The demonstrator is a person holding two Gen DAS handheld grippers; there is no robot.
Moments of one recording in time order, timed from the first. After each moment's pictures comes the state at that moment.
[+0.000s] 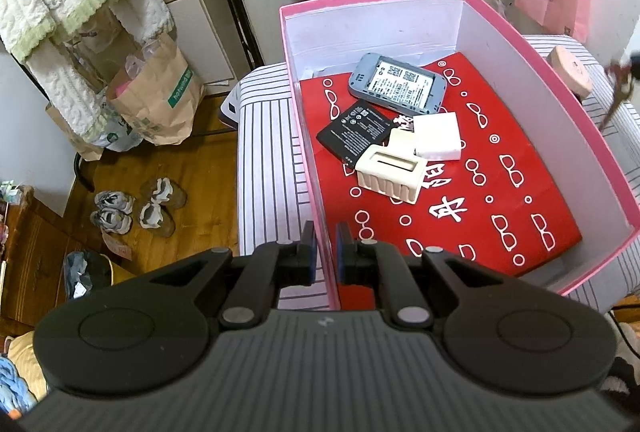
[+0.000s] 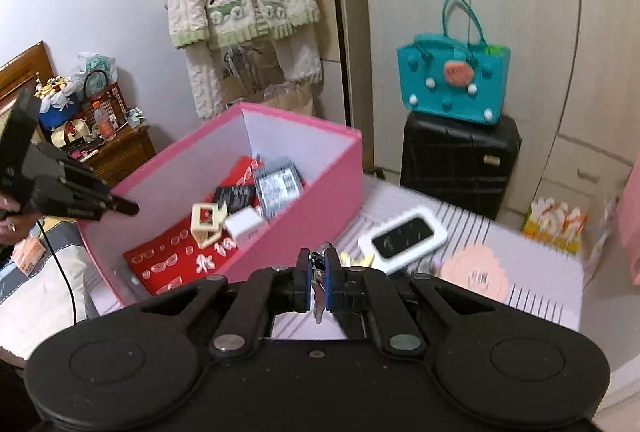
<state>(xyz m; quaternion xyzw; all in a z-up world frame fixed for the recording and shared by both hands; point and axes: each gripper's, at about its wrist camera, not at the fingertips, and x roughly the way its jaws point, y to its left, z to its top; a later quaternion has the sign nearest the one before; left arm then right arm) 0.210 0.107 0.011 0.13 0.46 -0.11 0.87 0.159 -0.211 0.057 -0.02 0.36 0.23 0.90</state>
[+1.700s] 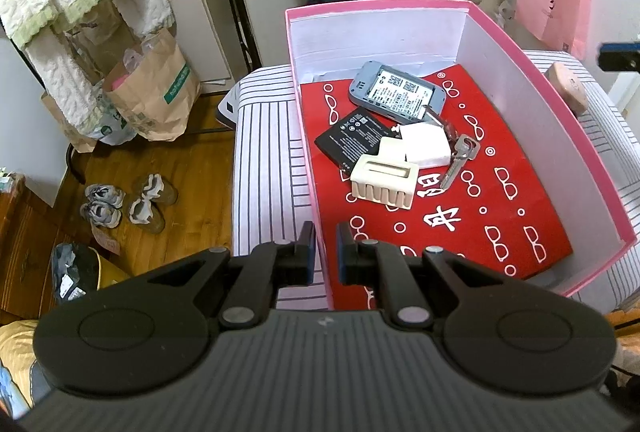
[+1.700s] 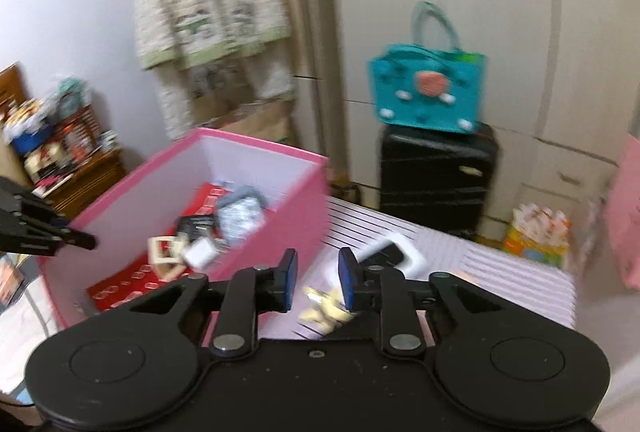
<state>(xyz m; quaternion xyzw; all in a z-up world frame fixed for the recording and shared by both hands) 0.208 0.113 0.012 0.10 0.45 -0.12 0.88 0.187 -0.234 0.038 0.00 0.34 0.18 0.92</state>
